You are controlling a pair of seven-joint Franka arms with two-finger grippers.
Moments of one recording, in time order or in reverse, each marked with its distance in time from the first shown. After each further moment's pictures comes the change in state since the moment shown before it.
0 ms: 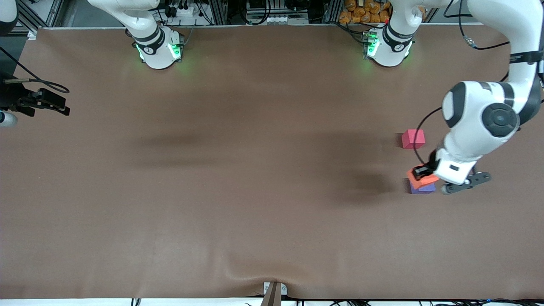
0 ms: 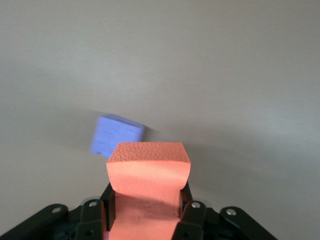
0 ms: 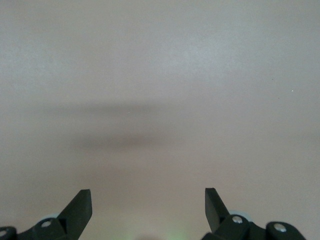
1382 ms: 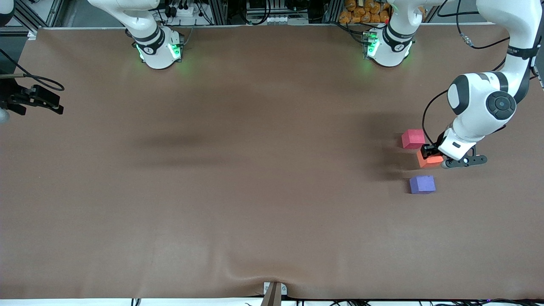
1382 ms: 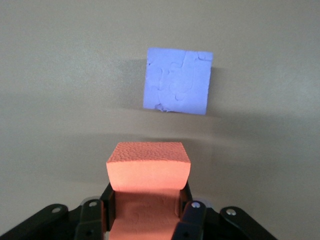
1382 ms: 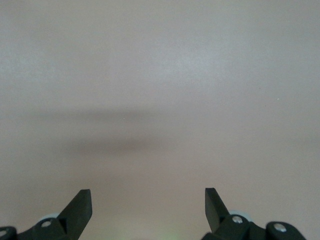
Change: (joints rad) left arm 0.135 -0.084 -0.018 -0.361 0.000 0.252 0.309; right arm -0.003 0.000 0.013 0.042 -0.031 -0.005 0.001
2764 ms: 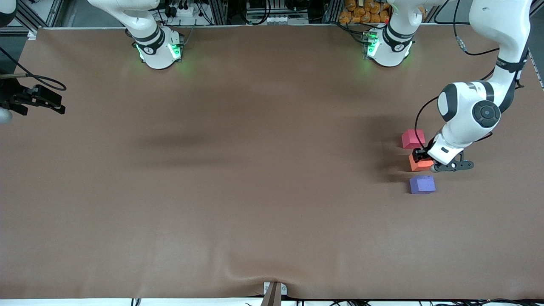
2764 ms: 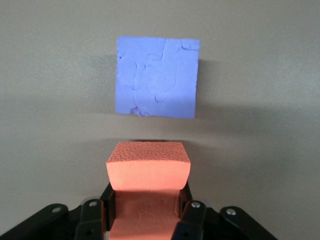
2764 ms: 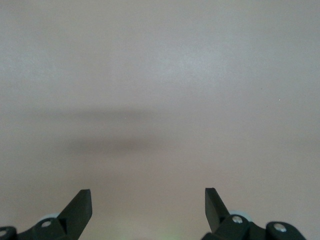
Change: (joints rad) left arm 0.005 0.090 -0.025 0.000 -0.009 0.091 0.017; right arm 0.001 0.000 0.007 0.000 0.000 -0.001 0.000
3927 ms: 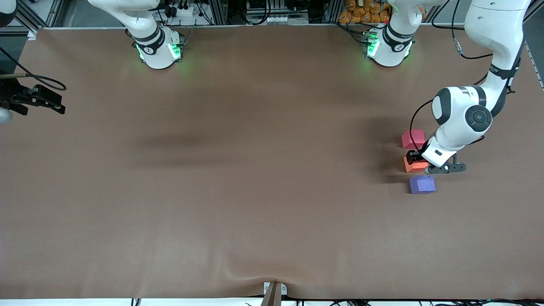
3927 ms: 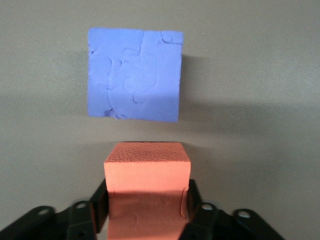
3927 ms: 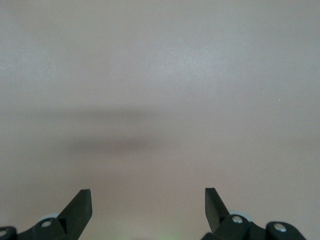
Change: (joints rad) left arm 0.000 0.041 -0.021 0.007 -0.025 0.033 0.002; right arm 0.000 0.000 0.000 0.000 0.000 -0.001 0.000
